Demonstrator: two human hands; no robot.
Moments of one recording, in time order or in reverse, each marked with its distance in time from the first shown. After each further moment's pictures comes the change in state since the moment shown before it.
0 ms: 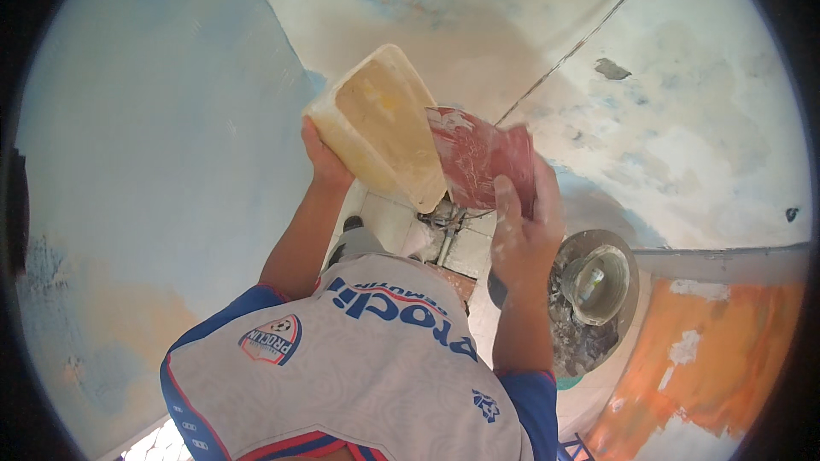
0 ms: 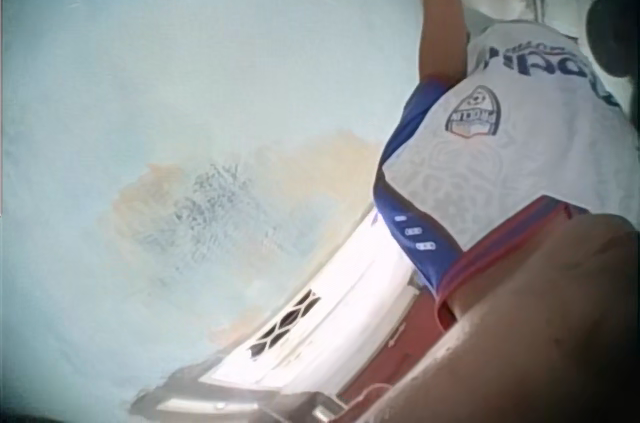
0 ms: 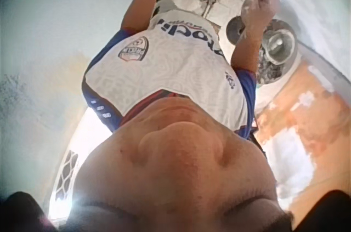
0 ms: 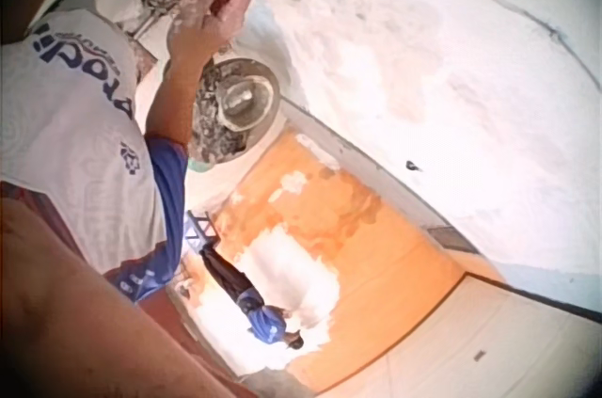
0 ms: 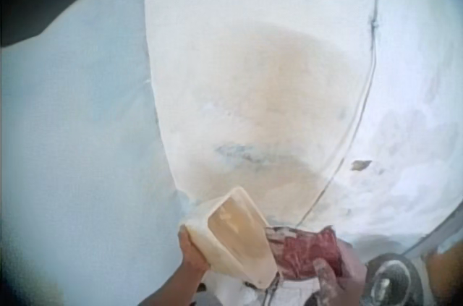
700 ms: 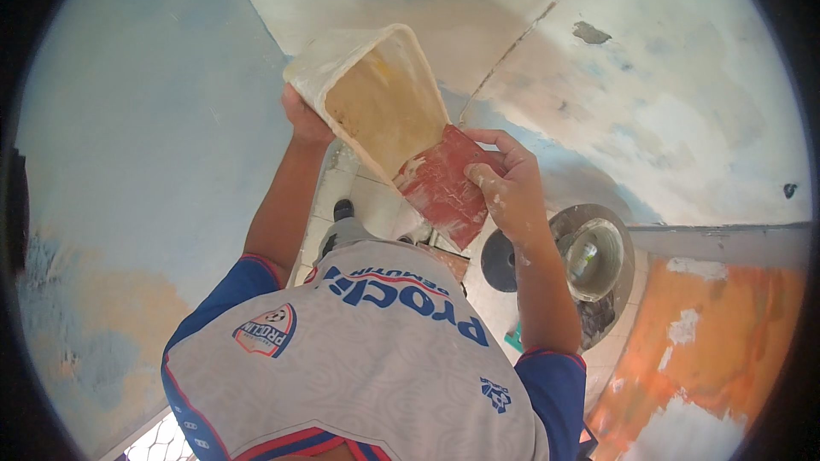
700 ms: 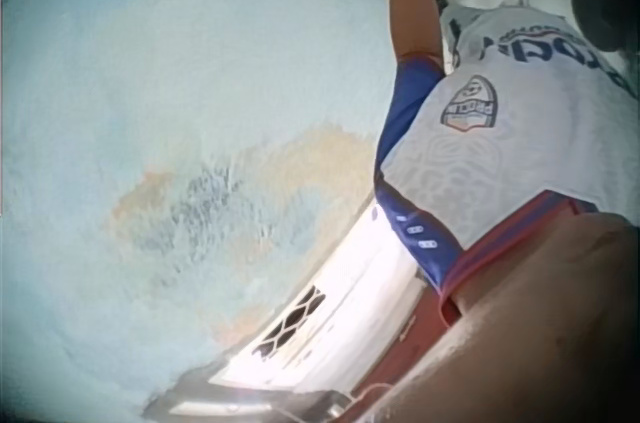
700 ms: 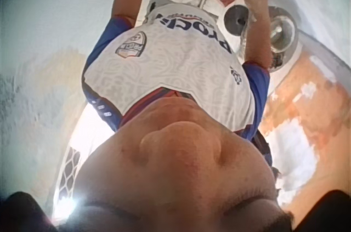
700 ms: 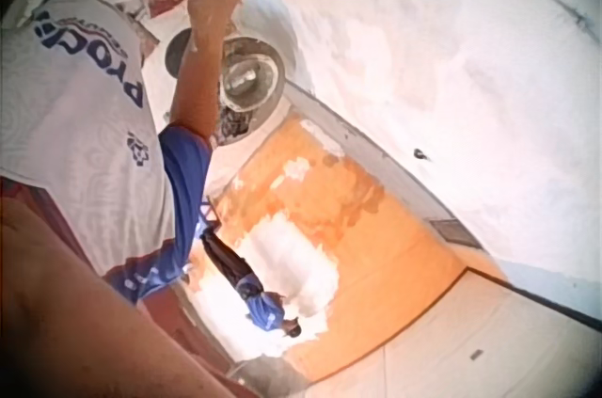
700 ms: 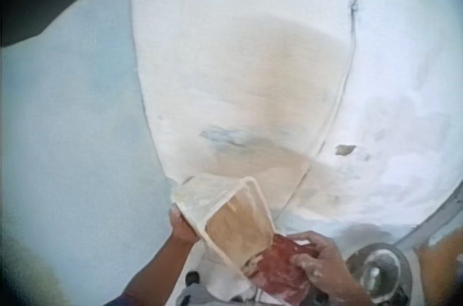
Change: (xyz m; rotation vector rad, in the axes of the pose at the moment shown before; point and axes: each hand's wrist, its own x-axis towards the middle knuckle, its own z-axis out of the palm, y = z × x) left_hand 0.027 -0.004 0.027 0.095 -0.370 0.185; right_hand 0.024 0.045 -0.046 0.240 -0.463 0.576
